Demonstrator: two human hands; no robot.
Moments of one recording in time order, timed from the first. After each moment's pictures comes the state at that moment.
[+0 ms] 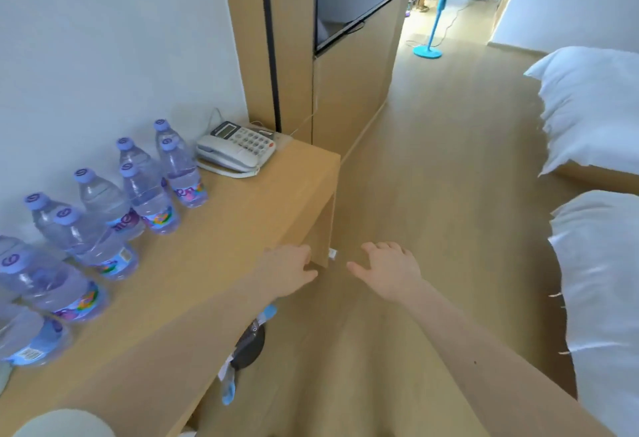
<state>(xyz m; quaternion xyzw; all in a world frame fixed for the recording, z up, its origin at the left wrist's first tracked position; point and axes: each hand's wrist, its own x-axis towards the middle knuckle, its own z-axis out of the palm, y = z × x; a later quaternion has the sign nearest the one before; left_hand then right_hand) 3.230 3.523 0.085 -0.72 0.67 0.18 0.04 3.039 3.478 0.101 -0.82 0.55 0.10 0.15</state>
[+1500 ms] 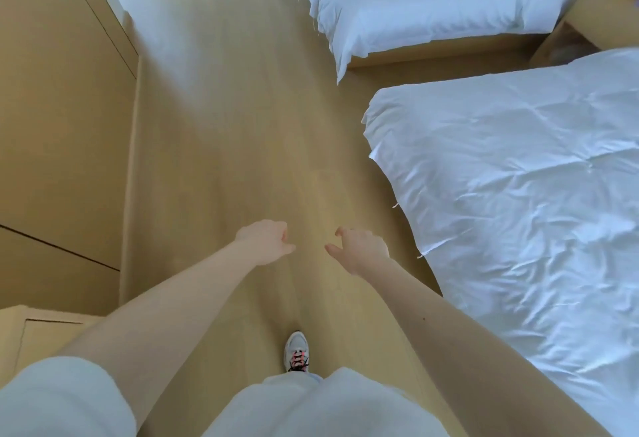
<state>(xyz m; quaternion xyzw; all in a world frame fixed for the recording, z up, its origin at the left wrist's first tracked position) 2.861 3.087 0.017 -0.47 0.82 0.23 0.23 2.700 3.182 0.019 -0.55 0.79 0.09 0.27</state>
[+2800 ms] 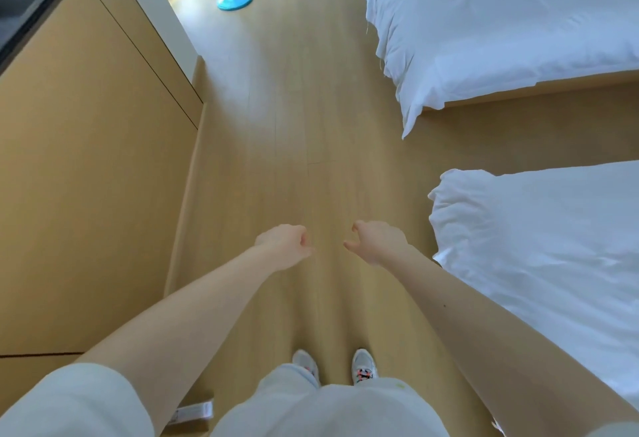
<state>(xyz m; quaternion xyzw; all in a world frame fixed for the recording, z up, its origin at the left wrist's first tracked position) 2.686 2.701 0.044 -0.57 0.76 0.23 0.22 2.507 2.739 0.014 -0.64 0.71 0.10 0.28</state>
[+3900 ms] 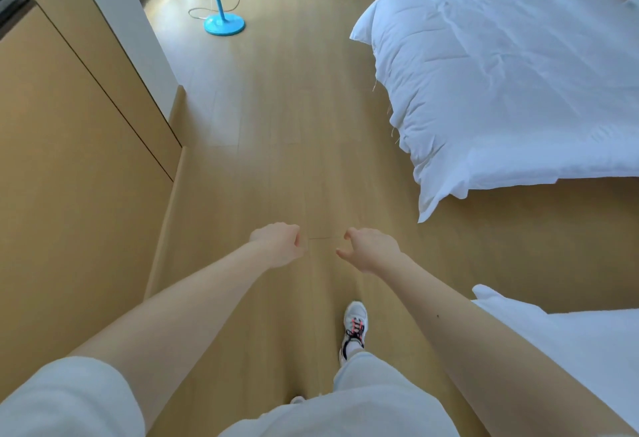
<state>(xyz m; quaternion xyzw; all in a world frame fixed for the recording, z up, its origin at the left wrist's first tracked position) 2.749 2.237 0.031 -0.53 0.79 0.22 0.20 2.576 2.295 0.033 -0.64 0.72 0.14 0.24</state>
